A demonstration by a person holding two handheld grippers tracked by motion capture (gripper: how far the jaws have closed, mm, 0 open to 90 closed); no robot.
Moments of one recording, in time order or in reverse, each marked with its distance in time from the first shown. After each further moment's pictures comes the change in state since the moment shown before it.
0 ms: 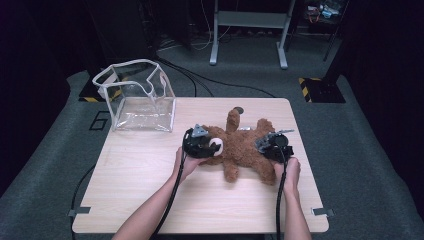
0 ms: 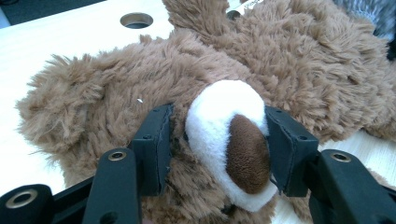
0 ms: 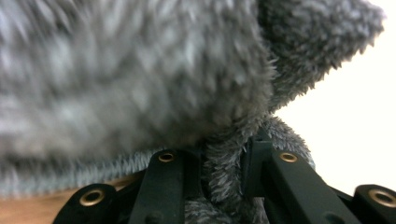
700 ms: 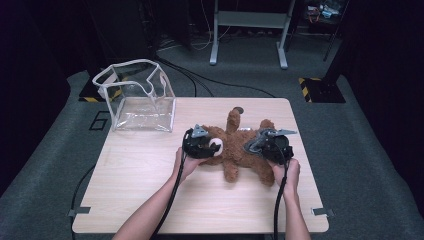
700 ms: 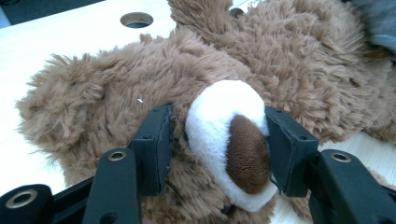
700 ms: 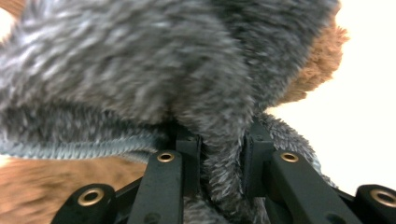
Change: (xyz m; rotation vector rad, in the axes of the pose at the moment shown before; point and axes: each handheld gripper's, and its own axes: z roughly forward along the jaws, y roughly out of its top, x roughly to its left) left arm -0.001 0.000 -0.001 0.006 0.004 0.007; right arm 0.024 0.002 -0.044 -0.129 0.053 -0.026
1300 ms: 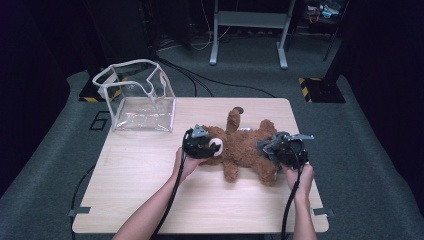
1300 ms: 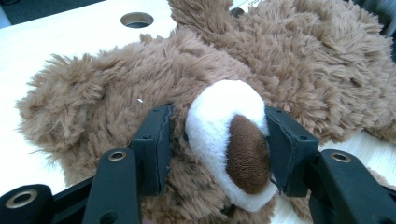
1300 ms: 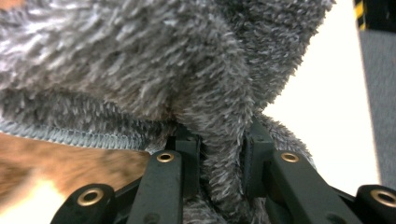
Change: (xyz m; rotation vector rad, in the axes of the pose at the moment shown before) left arm 0.000 0.000 0.000 0.001 0.001 0.000; right arm -0.035 -0.019 -0.024 -0.023 -0.050 0.075
